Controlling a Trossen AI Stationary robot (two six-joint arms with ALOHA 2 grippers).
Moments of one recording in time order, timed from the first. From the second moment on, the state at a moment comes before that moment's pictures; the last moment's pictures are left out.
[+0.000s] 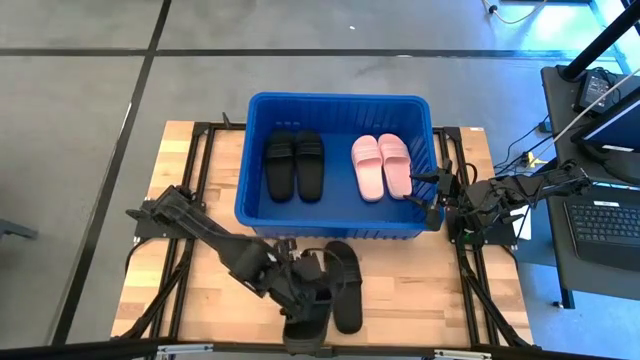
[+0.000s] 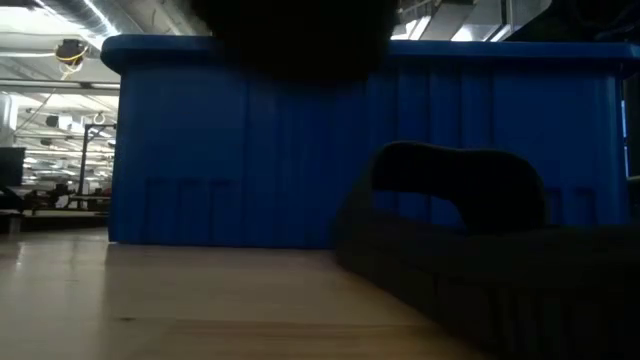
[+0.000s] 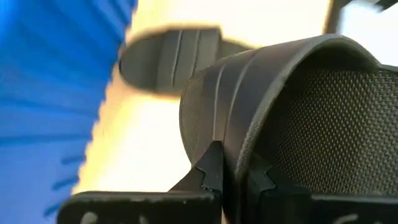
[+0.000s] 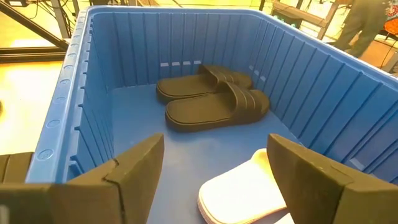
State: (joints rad) left arm -0.55 1.97 2.05 -1.25 -0.30 -0.82; right arm 0.32 0.48 0.55 -0.44 0.65 0.15
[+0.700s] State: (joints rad) left arm -0.31 1.76 2.26 -1.57 -1.07 -0.30; right arm 0.32 0.49 0.55 -0.45 0.65 0.15
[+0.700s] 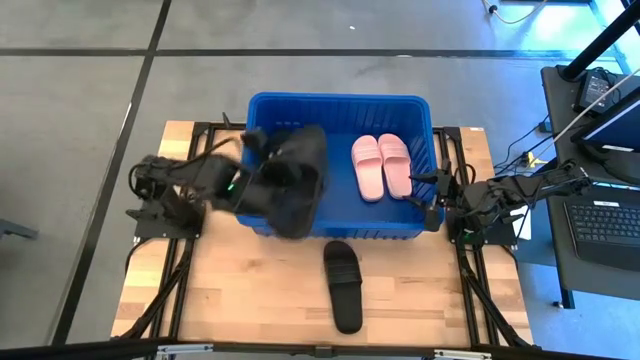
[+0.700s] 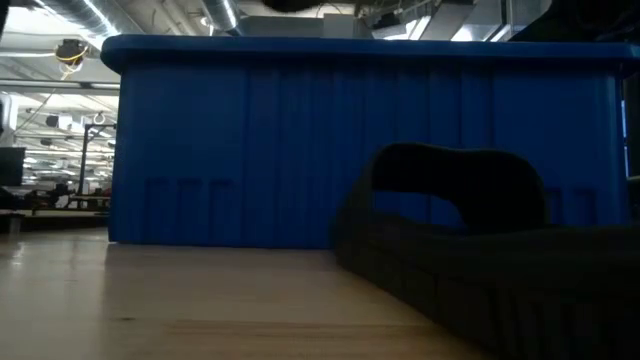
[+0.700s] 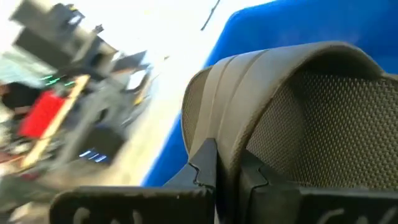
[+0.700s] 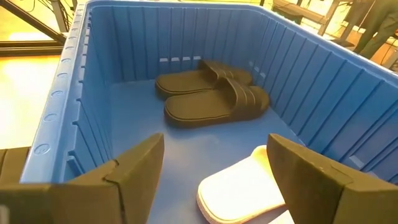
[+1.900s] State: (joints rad) left arm 0.11 1.33 1.08 -0.74 -0.92 0.12; right arm 0.31 0.63 0.55 -0.41 0.82 0.21
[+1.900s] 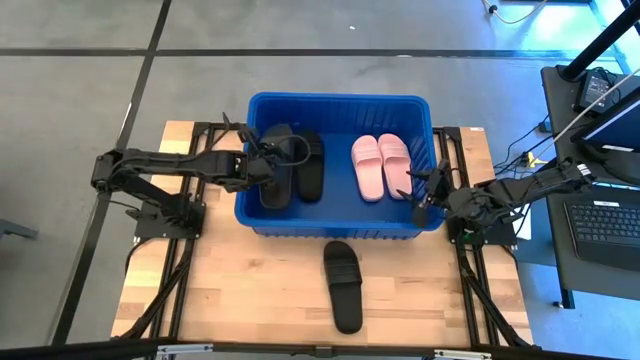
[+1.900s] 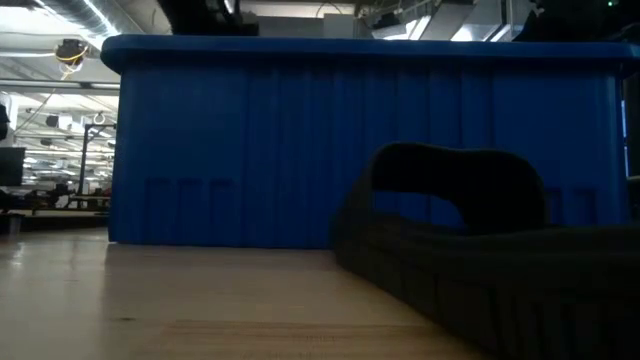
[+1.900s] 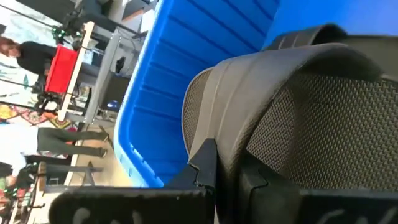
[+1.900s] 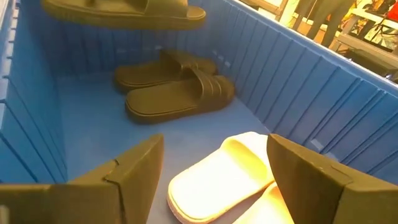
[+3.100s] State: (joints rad) left arm 0.10 1.34 0.92 -0.67 -0.69 -0.02; right arm 0.17 0.69 0.55 -0.42 0.82 0.23
